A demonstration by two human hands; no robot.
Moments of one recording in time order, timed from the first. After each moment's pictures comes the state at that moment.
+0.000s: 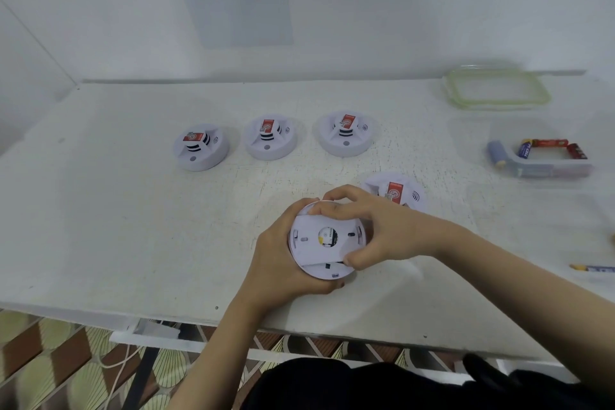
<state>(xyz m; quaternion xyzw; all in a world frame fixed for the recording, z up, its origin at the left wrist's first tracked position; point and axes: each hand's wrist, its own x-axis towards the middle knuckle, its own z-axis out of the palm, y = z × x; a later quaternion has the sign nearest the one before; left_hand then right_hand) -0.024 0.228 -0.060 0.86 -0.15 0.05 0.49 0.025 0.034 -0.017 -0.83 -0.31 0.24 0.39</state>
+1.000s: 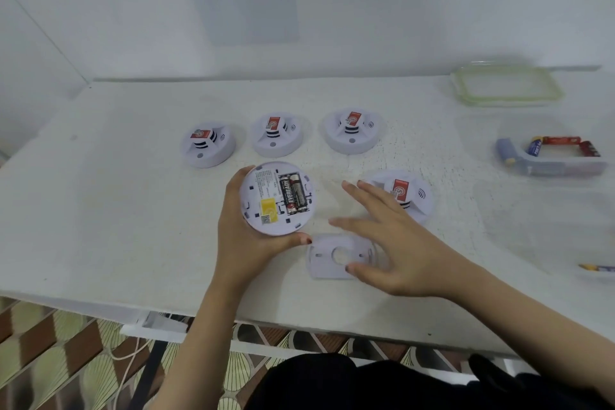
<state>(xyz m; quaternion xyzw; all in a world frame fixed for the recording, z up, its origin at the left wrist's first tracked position) -0.008 0.264 -0.053 0.82 -0.08 0.17 0.54 -0.012 0.025 -0.036 -0.90 -0.34 0.04 0.26</state>
